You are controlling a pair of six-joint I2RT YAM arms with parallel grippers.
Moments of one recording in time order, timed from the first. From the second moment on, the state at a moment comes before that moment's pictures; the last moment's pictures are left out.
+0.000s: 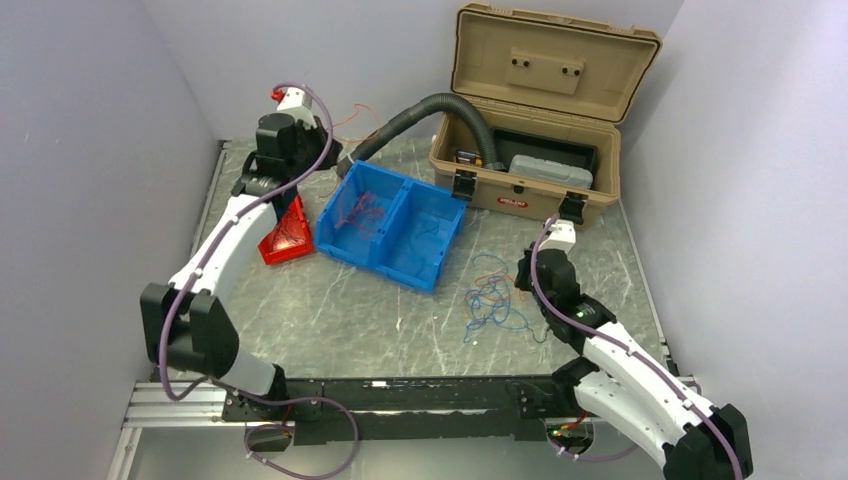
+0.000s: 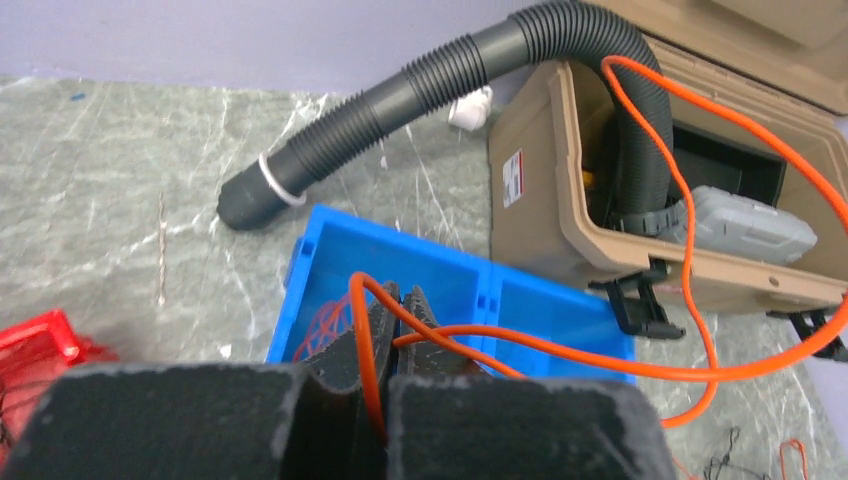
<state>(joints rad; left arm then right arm) -0.21 1.45 1.31 -0.12 0.13 -0.36 0.50 0.77 0.44 -0.18 0.40 0.42</state>
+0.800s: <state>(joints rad) -0.28 1.83 1.34 -0.03 0.04 -0.38 0.40 0.77 0.42 -0.12 0.30 0.43</state>
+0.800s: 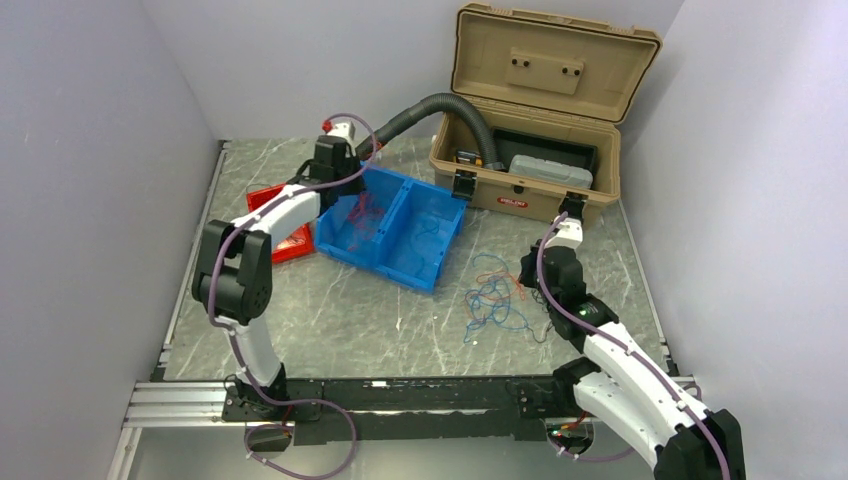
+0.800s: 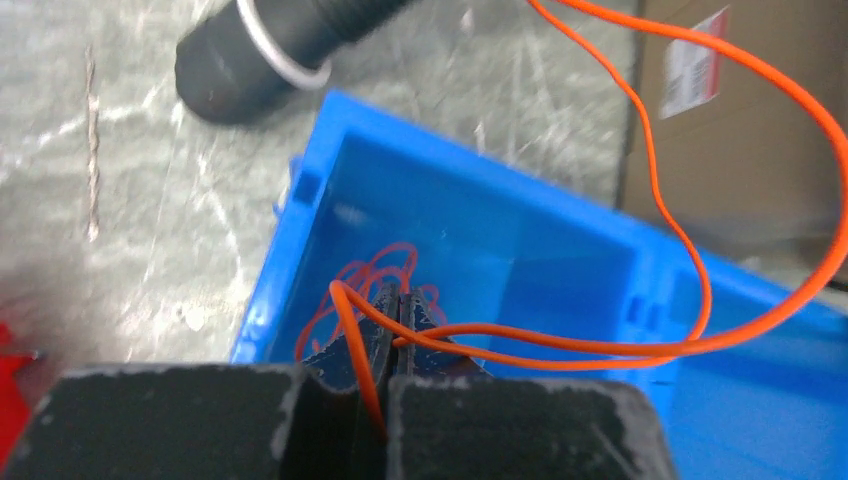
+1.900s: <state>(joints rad) -0.37 1.80 1.26 -0.37 -0.17 -0.25 0.38 0.79 0.45 -0.17 0.25 0.43</state>
